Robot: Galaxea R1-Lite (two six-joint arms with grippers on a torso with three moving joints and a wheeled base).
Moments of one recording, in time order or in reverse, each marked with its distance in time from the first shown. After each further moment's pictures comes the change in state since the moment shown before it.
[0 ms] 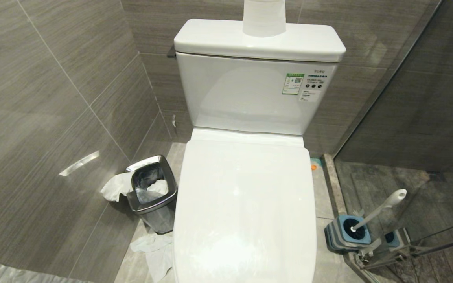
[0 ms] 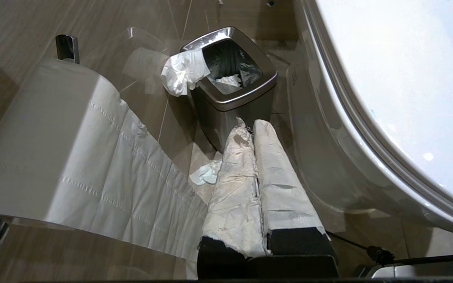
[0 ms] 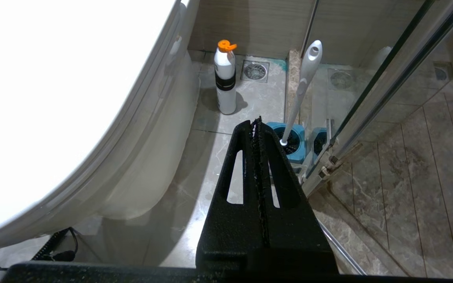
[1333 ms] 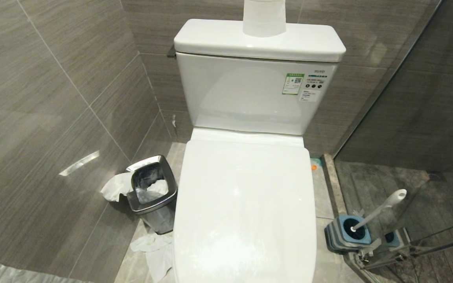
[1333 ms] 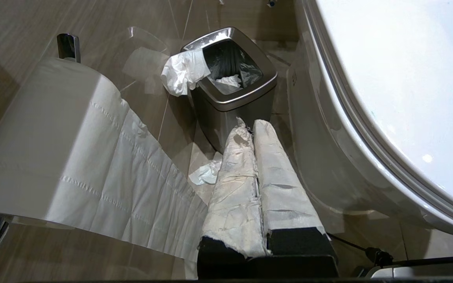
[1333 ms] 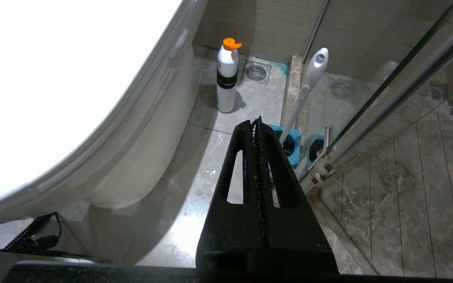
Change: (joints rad) left arm 0.000 0.000 0.000 -0.001 0.004 -0.009; right arm 0.000 0.000 0.000 0.003 0.037 -0.090
